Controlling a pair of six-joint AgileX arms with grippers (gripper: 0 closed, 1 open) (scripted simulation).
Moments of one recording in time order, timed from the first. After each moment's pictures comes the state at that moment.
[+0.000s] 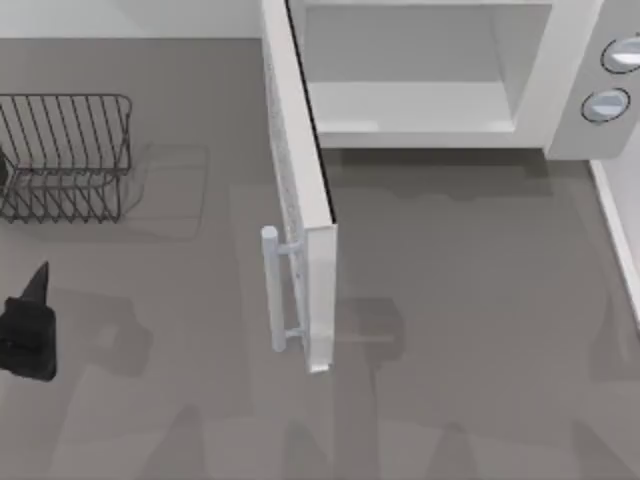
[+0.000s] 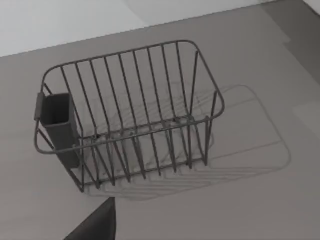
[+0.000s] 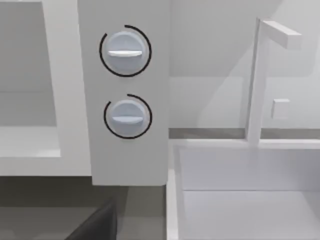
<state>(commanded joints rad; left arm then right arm) -0.09 0.38 0.32 -0.28 0.05 0.16 0.00 0.00 0.00 0.00 0.00 0.00</state>
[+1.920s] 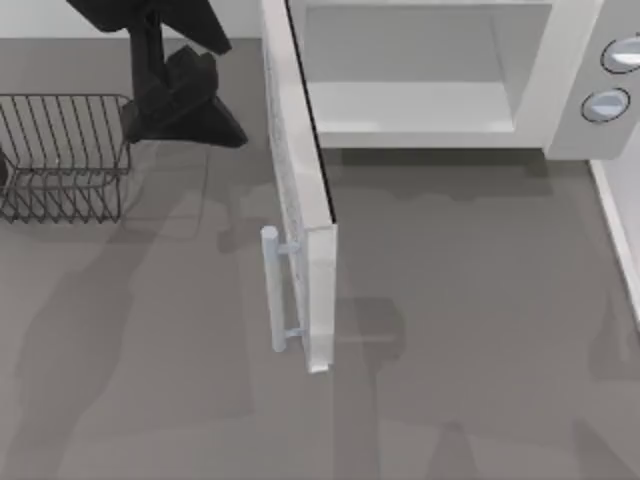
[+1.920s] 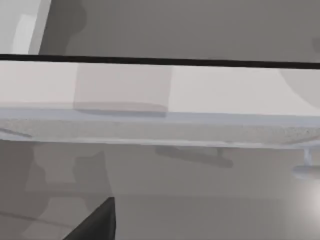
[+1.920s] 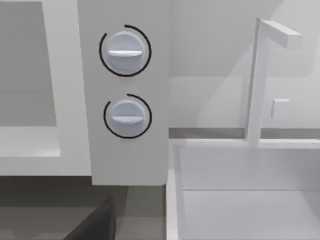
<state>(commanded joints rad) -0.39 1.82 2.04 -1.49 0.45 0.96 0.00 0.00 0.00 0.00 0.00 0.00</state>
